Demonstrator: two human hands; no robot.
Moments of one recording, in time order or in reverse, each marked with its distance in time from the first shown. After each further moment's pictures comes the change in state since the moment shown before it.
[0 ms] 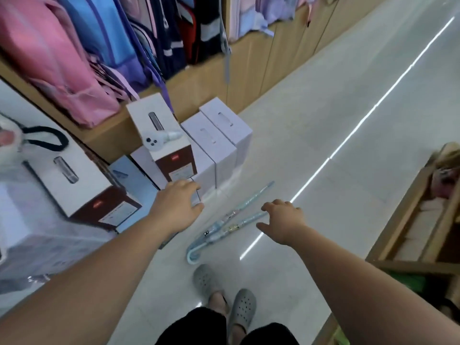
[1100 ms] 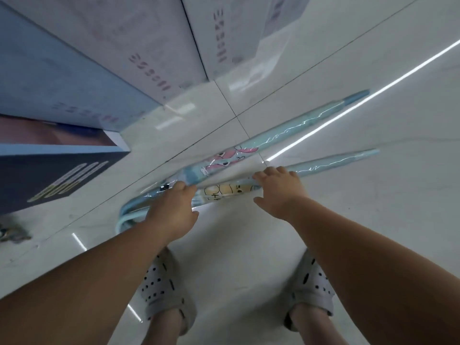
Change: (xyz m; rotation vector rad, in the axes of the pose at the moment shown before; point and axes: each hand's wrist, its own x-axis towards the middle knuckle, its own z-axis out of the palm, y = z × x) left_hand 0.312 -0.125 0.620 -0.091 -0.501 -0.345; right_hand 0.525 0.120 0.472 -0.225 -0.319 -0.326
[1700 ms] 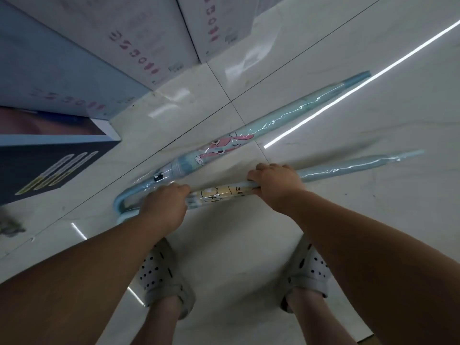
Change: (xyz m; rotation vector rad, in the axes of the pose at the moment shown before) left_hand 0.003 -0.012 0.016 0.101 -0.044 0.029; right_hand -0.008 0.004 0.006 0.034 0.036 -0.130
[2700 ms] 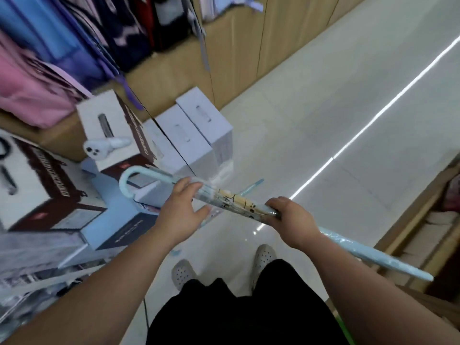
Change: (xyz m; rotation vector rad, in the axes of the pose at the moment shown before) left_hand -0.556 0.197 -0.367 -0.482 0.587 0.244; right_hand -0.588 -0.092 -0.372 0.497 0.560 0.200
